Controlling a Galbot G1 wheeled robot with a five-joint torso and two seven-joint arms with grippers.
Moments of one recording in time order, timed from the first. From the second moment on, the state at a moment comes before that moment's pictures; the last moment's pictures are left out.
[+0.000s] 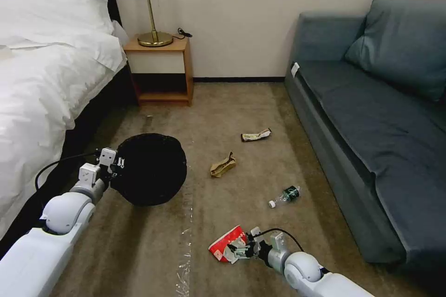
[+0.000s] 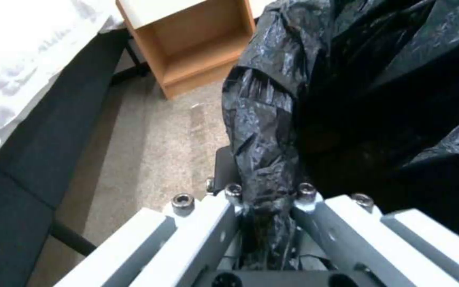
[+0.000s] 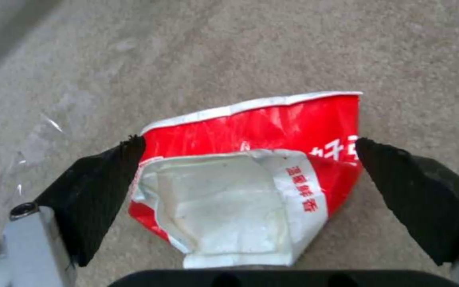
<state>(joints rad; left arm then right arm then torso) 1.13 -0.86 -0.46 -1.71 -0.36 0.28 0.02 -1.04 1.04 -0.26 1.36 0.68 -0.16 -0.14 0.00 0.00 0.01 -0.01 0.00</state>
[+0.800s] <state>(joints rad) 1.13 -0.87 -0.45 -1.71 -0.36 0.28 0.02 -1.08 1.07 -0.24 1.30 0.63 -0.12 -0.18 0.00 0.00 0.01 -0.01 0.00</state>
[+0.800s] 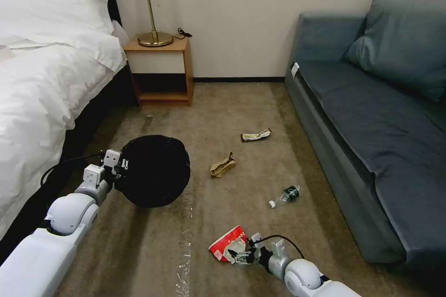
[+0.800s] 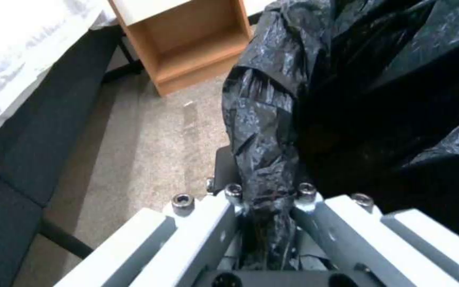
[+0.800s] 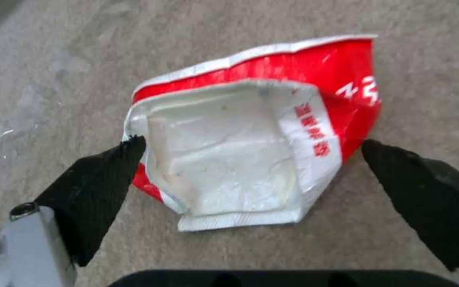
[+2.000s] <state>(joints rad) 1.13 -0.87 -0.46 -1.68 -0.36 0.27 0.02 -1.05 1.20 -0.23 1.13 0.60 -0.05 -0.26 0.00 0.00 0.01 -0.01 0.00</state>
